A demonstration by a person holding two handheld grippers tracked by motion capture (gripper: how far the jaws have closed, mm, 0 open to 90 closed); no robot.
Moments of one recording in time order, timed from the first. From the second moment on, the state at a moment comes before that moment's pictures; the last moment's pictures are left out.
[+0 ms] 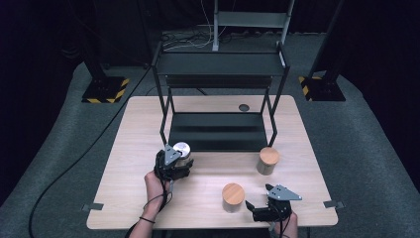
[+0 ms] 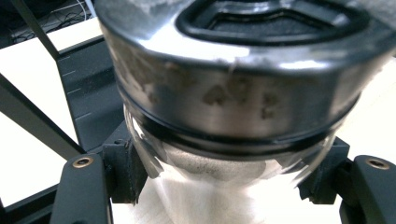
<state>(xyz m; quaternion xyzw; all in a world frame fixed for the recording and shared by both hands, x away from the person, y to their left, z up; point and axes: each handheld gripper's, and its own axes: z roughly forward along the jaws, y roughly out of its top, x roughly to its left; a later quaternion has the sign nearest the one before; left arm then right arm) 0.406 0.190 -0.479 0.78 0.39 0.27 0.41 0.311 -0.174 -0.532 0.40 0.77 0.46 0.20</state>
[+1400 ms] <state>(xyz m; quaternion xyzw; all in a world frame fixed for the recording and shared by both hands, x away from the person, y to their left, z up) 0.427 0.182 -0.476 0.78 0.38 0.26 0.41 0.311 -0.175 -0.532 0.40 0.77 0.46 0.20</state>
